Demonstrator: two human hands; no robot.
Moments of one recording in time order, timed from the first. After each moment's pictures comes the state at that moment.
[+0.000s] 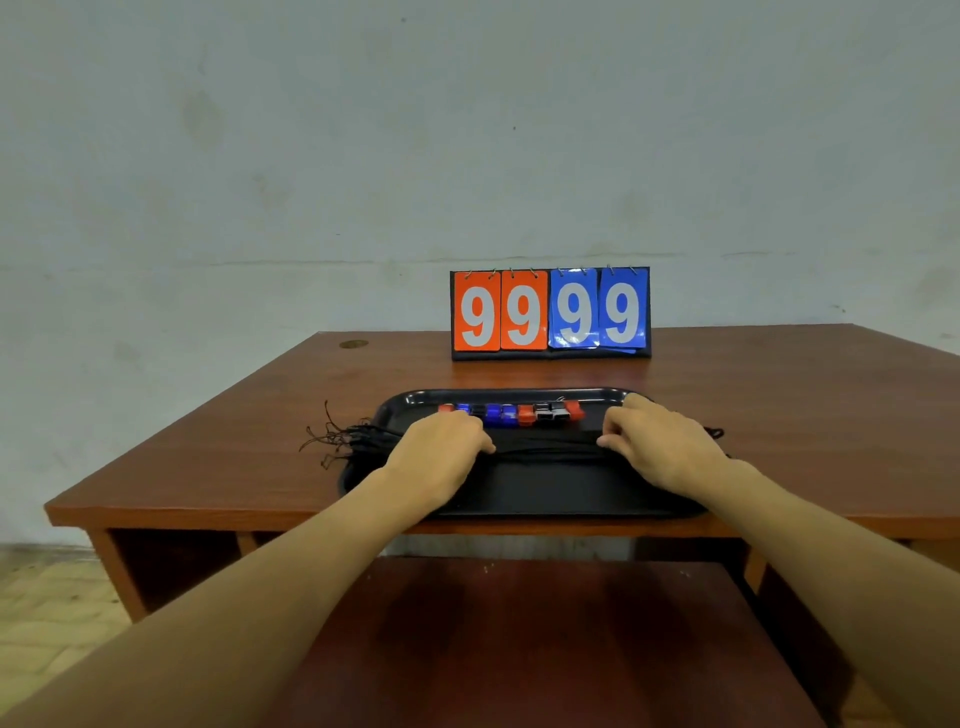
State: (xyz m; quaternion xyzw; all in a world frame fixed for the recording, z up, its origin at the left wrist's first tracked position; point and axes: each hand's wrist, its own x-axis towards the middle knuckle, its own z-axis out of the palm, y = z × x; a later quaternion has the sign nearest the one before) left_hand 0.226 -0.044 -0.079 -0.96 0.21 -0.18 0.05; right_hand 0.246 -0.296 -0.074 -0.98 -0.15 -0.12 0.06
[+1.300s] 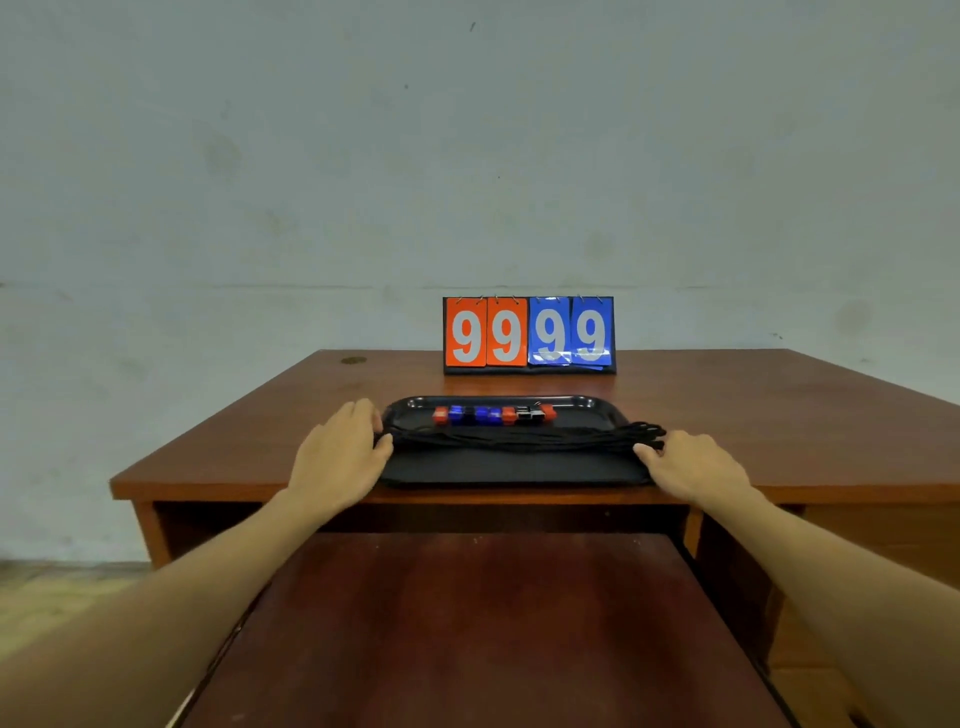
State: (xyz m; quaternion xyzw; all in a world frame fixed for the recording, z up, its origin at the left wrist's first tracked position) left_hand 0.146 0.025 -0.071 -0.95 0.02 -0.29 -0.12; right_hand 0.167 -0.335 -0.074 -0.98 0.10 -0.10 0.15
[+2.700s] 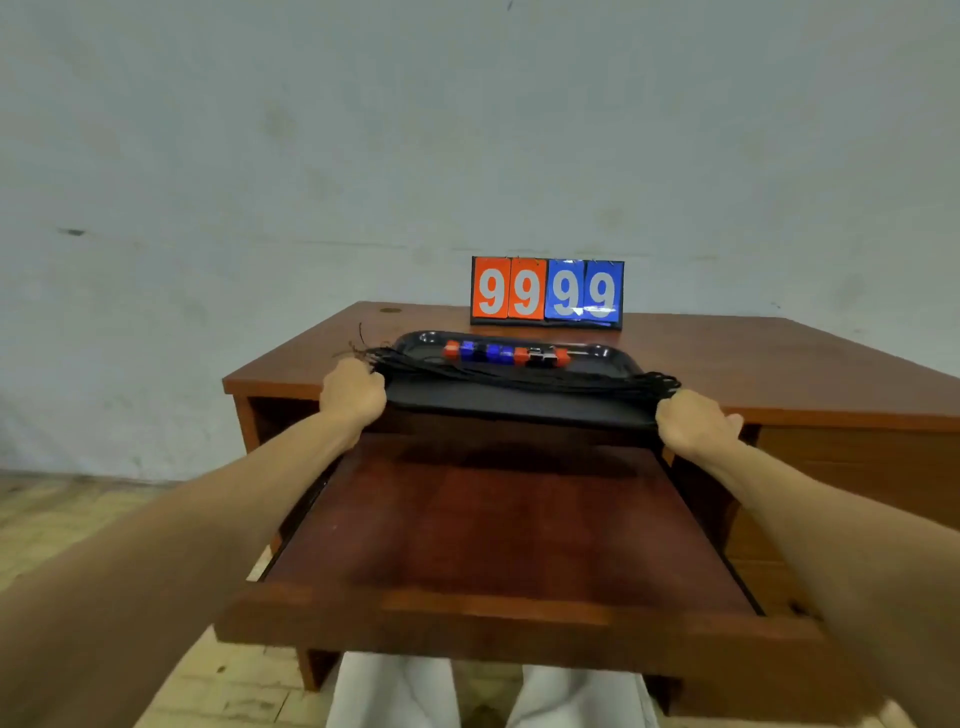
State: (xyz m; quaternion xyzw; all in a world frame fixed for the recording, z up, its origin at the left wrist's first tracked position) left_hand 0.041 0.036 -0.066 -0.86 -0.16 -0.23 -0.42; right_hand 0.045 -0.312 -0.068 -0.96 0.13 -0.14 0.18
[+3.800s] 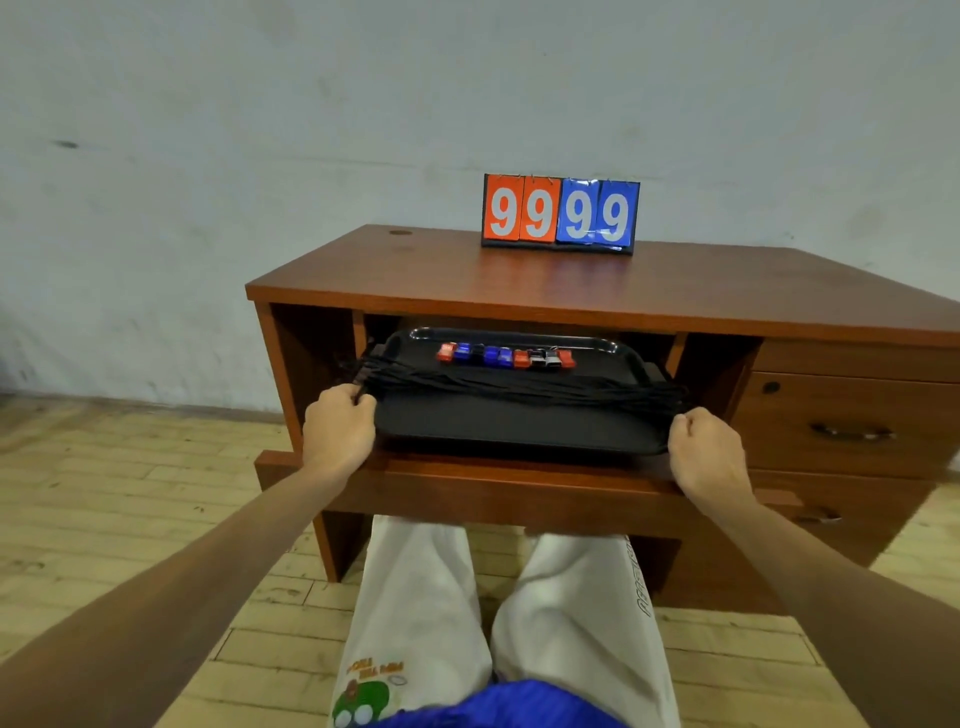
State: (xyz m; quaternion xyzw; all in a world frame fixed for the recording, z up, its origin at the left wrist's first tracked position) left_hand -0.071 0.048 -0.182 -0.86 -0.15 -0.26 -0.42; right_hand -0.059 -0.303 -0.178 -0.93 0.09 -0.22 0.29
